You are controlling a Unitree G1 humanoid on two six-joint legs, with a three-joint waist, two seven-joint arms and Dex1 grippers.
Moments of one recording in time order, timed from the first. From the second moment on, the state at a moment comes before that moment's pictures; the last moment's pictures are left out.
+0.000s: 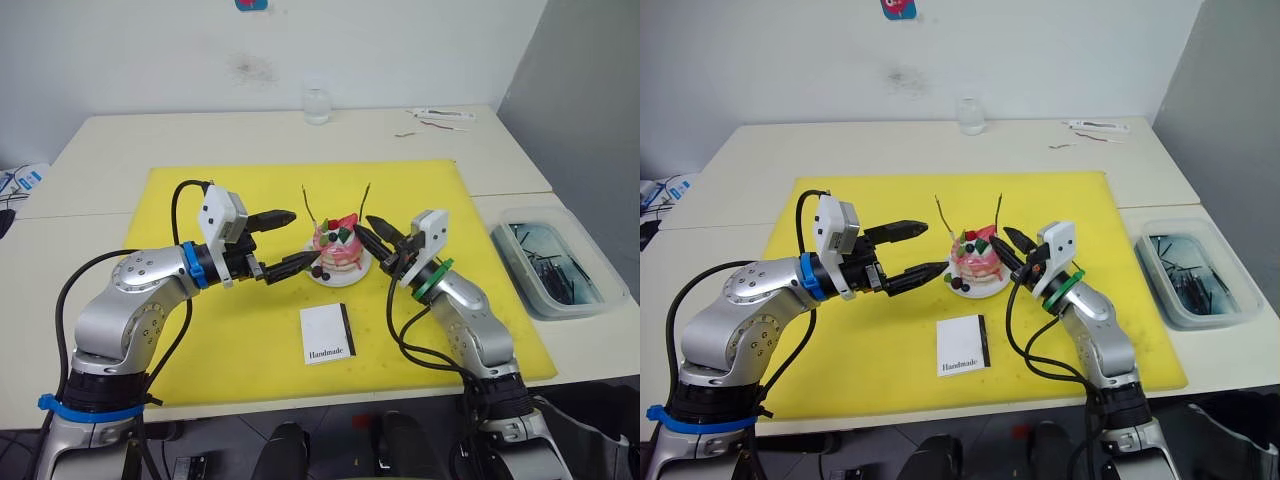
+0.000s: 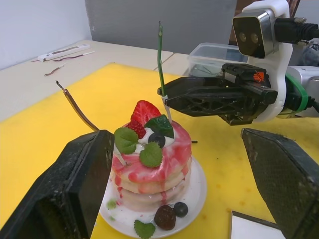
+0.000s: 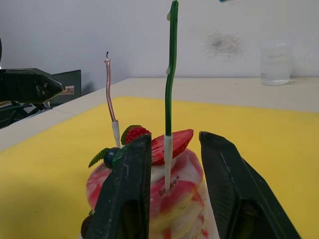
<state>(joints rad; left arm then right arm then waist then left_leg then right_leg) -0.38 0.65 0.08 -0.28 -0.58 0.53 -0.89 -0.37 -0.12 0.08 -0.04 0.33 0.21 0.53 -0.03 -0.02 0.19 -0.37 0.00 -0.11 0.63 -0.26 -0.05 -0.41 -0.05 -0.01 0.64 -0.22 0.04</state>
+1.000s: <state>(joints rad) -0.39 0.72 -0.03 -0.29 -0.56 0.42 -1.15 -0.11 -0.59 -0.07 -0.39 0.37 0.51 0.63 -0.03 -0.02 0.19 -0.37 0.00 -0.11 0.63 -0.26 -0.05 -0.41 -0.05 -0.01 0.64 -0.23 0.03</state>
